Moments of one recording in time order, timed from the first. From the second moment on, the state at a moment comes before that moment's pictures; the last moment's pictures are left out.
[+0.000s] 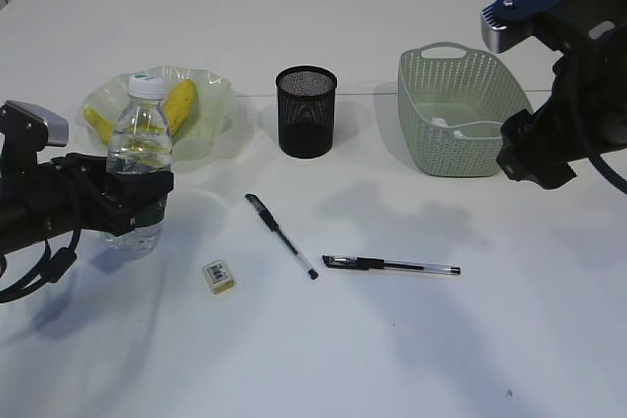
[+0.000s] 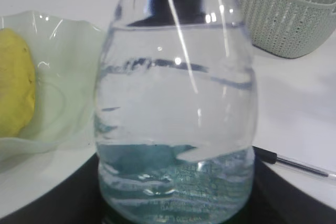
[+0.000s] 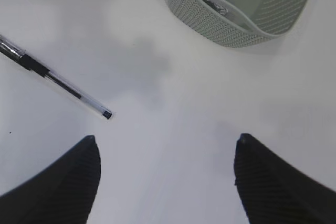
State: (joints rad) left arm -0.03 2.00 -0.63 0.71 -1.11 -0.34; right arm 0.42 1.39 -1.04 -0.37 0.80 0.08
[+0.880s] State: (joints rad) left arm -0.03 2.18 -0.72 0.79 -1.24 -0.34; right arm 0.42 1.39 -1.04 -0.37 0.80 0.08
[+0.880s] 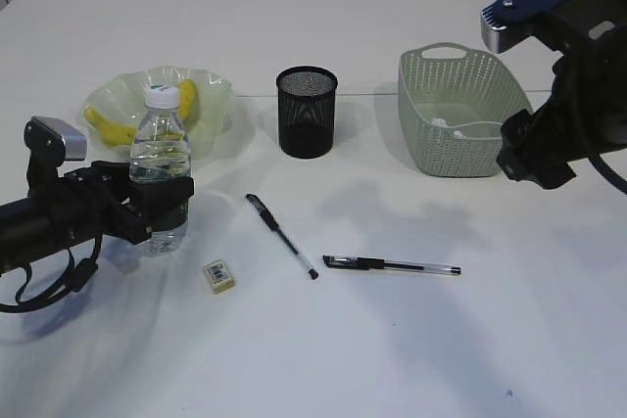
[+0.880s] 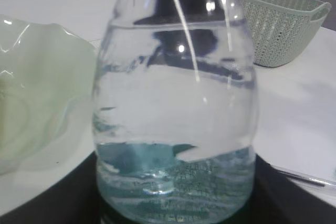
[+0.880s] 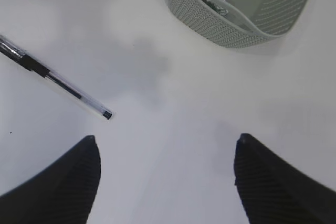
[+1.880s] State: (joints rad) left arm -0.03 2.08 -0.65 0.78 -1.16 -0.24; right arm 0.42 1.39 -1.04 -0.38 0.79 0.08
